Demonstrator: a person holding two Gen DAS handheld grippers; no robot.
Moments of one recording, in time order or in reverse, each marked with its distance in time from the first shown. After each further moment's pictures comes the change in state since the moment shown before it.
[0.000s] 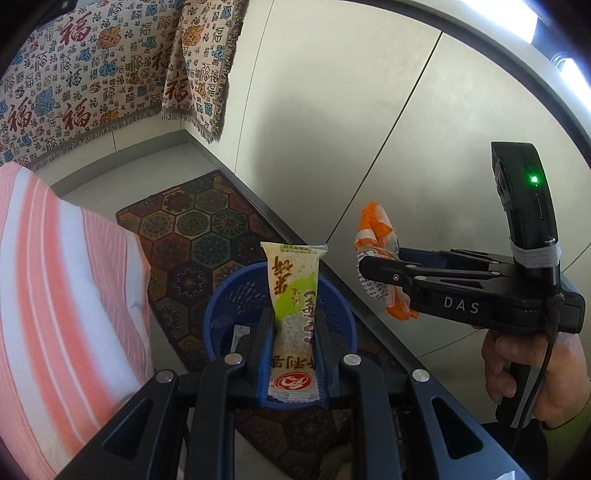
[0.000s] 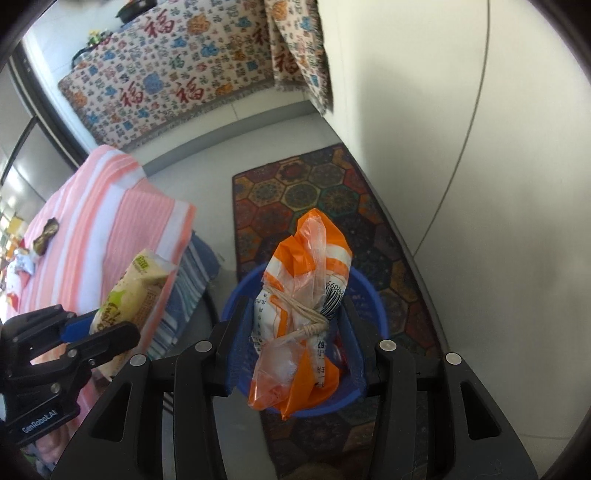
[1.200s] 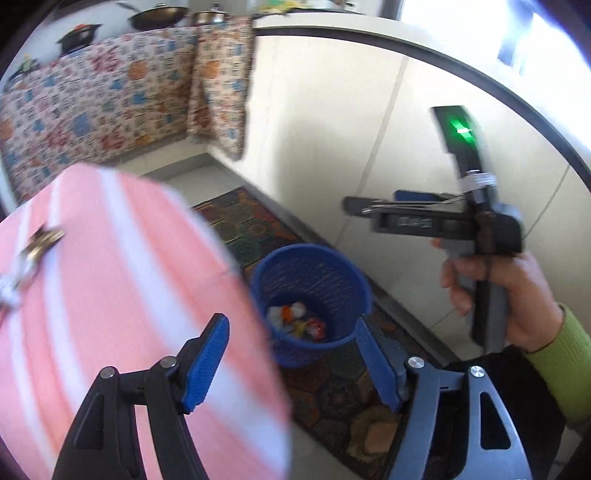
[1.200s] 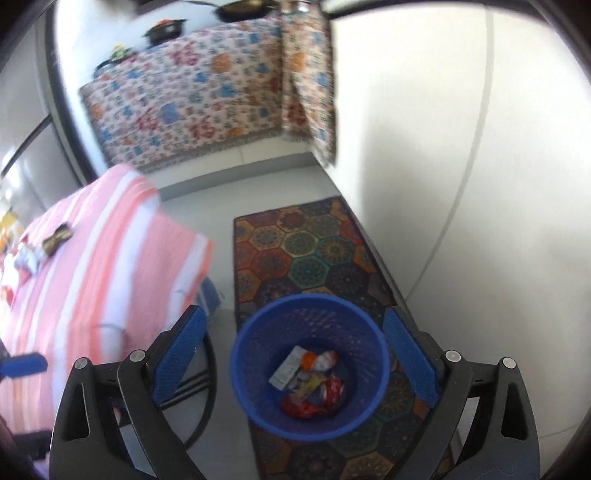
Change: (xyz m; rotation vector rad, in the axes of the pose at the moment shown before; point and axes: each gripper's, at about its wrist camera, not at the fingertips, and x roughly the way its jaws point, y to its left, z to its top) left arm -0.137 0.033 -0.095 0.043 -0.093 0.111; right arm -0.048 0.101 -0.031 -0.162 -0.236 -0.057
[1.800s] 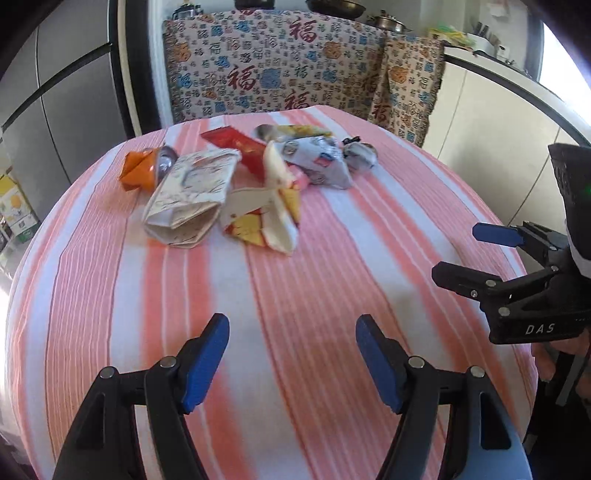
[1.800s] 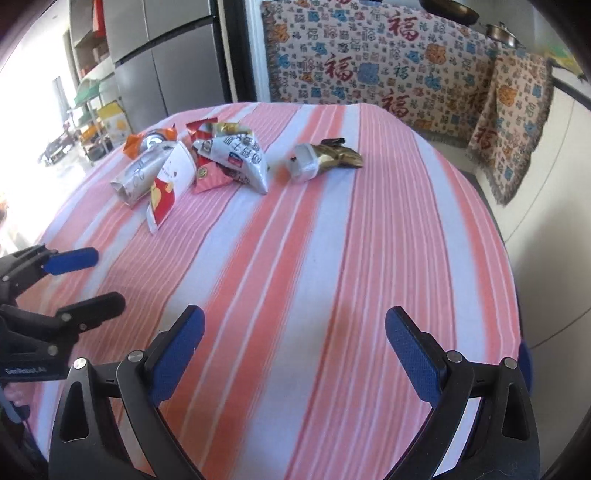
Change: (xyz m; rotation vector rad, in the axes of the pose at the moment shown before) left arm -0.112 0.231 -0.118 -0.308 0.000 0.360; right arm 0.041 0.311 -0.028 -0.368 0.131 0.255
